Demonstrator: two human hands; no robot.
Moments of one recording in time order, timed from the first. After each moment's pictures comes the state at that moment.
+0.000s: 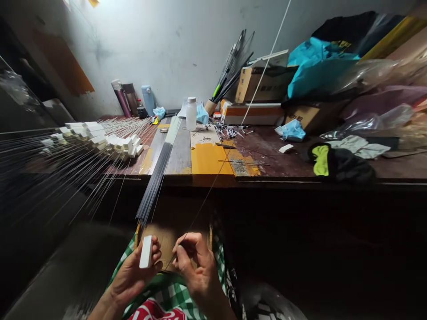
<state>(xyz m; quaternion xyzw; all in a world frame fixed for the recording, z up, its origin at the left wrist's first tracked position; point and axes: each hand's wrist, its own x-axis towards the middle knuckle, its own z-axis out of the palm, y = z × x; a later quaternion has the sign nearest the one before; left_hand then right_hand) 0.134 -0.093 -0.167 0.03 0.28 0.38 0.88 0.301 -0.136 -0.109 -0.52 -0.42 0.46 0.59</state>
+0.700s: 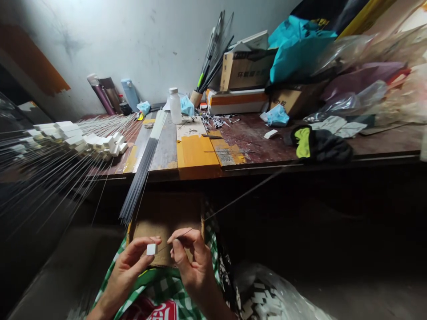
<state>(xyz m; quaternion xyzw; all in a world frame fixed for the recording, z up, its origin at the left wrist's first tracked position) 0.144 -0.104 -0.159 0.50 0.43 0.36 0.66 0.315 -0.145 -0.123 -0.49 -0.43 0.37 0.66</state>
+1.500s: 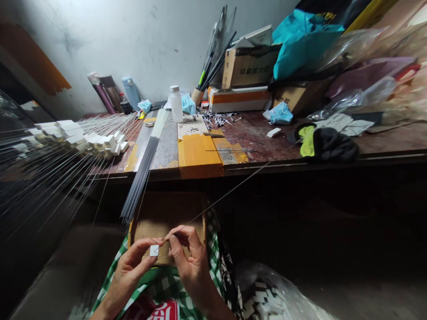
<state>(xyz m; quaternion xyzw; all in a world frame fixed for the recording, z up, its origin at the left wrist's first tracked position) 0.142 -0.108 -0.163 0.56 0.41 0.35 0.63 0.308 -0.138 -0.128 -0.51 -0.42 0.39 0.64</state>
